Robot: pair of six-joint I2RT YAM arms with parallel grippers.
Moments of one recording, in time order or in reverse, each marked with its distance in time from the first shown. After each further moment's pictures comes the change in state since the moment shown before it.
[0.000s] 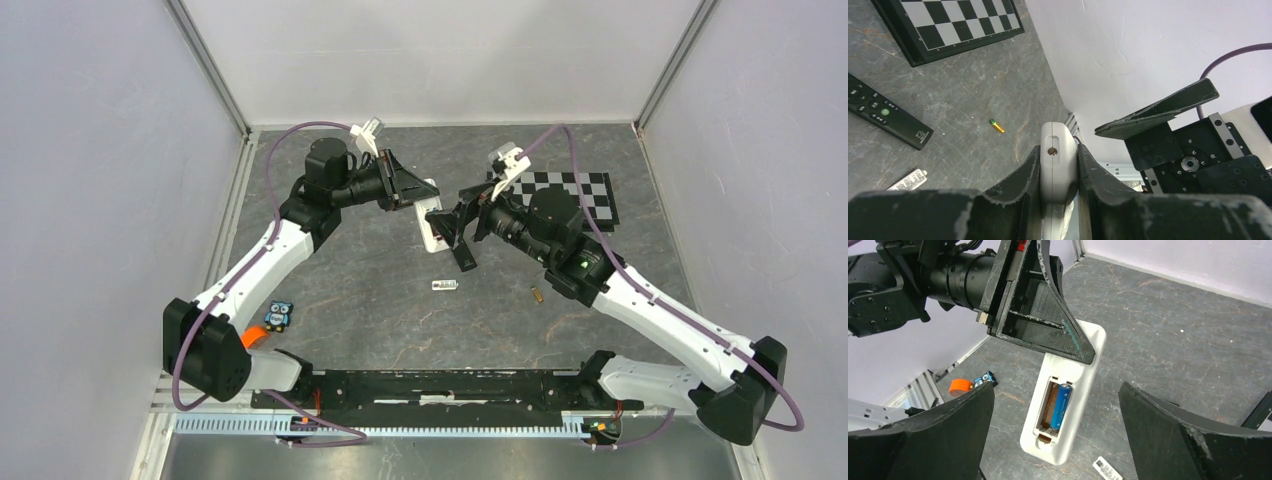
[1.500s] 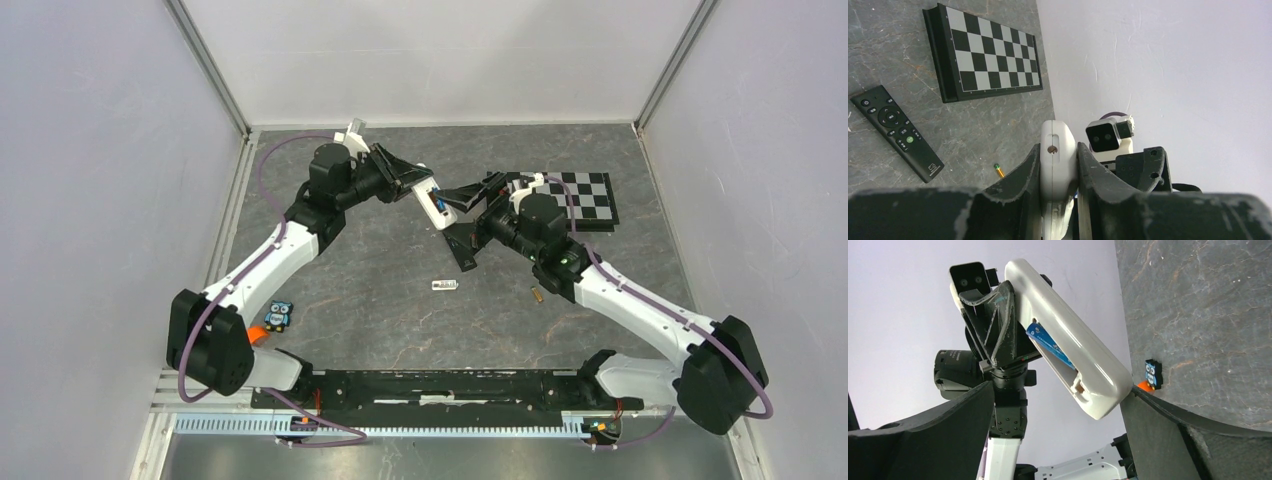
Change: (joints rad) left arm -0.001 0.030 -0.061 0.131 -0.287 -0.172; right arm -0.135 0.082 -0.211 0.171 -0.081 1.316
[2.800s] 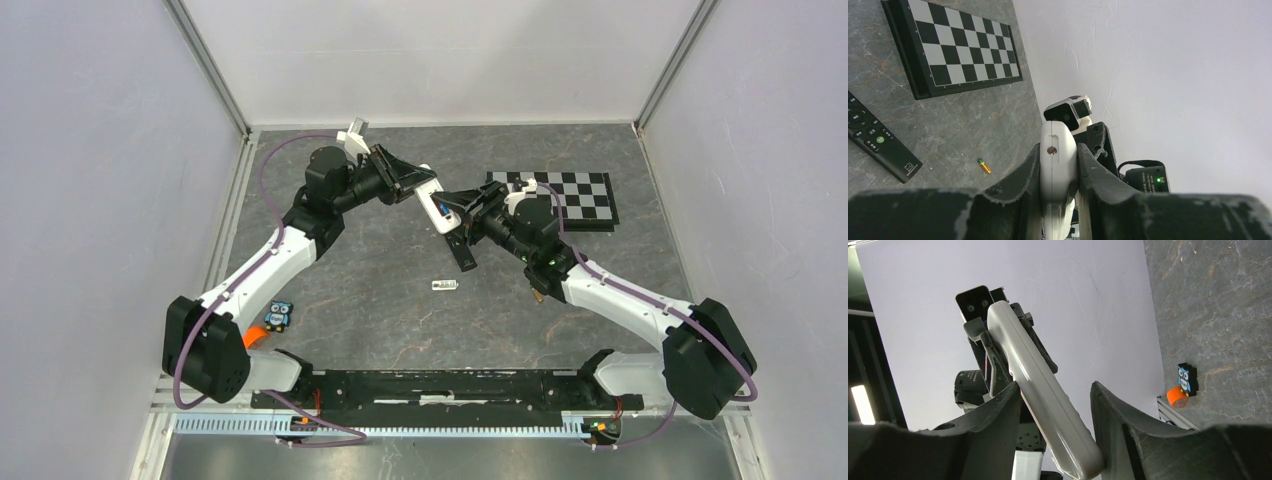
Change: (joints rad) left arm -0.014 -0.036 -0.028 0.066 0.063 -0.023; right arm 0.000 0.092 -0.058 0.237 0.006 0.143
